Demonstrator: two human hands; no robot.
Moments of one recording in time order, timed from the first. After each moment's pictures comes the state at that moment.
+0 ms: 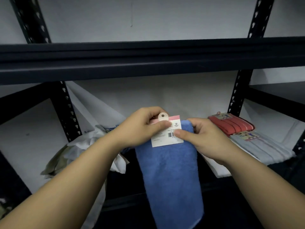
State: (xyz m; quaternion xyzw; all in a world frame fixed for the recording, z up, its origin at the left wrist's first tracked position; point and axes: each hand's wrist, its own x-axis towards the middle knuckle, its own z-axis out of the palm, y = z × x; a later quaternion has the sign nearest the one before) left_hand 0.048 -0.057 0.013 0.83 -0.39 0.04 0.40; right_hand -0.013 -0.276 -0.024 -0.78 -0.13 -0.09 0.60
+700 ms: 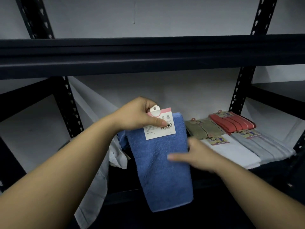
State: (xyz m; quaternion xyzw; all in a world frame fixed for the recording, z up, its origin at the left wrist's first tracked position) left_hand 0.065 -0.049 0.034 0.86 -0.33 -0.04 0.39; right_hand 0.001 -0.277 -0.083 -0.81 -0.13 0.05 0.57
